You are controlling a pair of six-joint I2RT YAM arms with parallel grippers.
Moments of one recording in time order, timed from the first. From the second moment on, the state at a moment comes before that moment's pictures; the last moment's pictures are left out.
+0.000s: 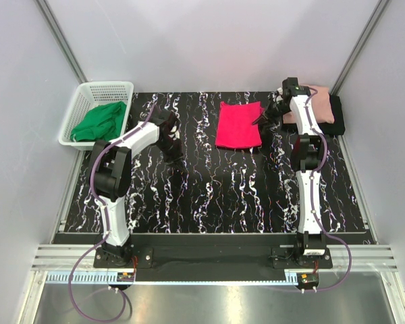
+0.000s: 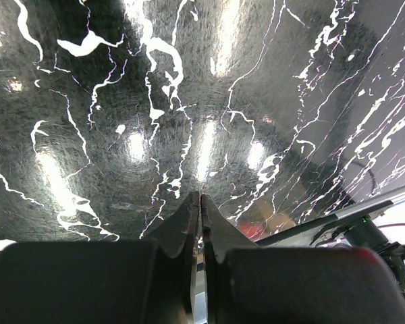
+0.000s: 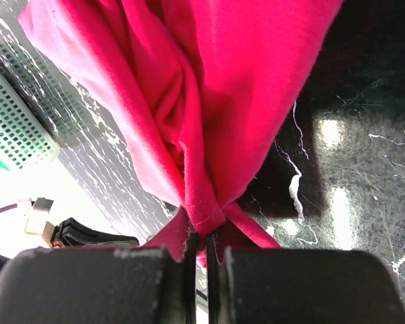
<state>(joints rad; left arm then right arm) -0.33 1.98 1.48 -0.89 0.39 -0.52 0.00 2.73 2.69 -1.18 -0.61 0.53</state>
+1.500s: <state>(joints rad) -0.34 1.99 1.45 -0.87 0.40 -0.52 -0.09 2.63 2.68 -1.07 -0.59 0.50</state>
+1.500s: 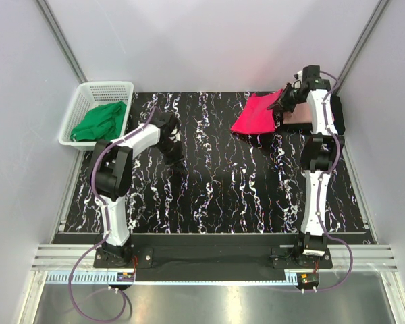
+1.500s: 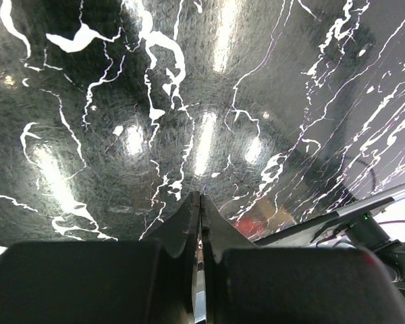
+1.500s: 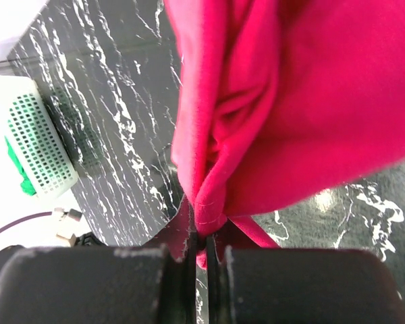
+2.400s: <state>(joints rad) -0.37 2.04 1.49 -0.86 0.42 -0.54 -0.18 2.60 2.70 -1.08 -0.53 0.50</state>
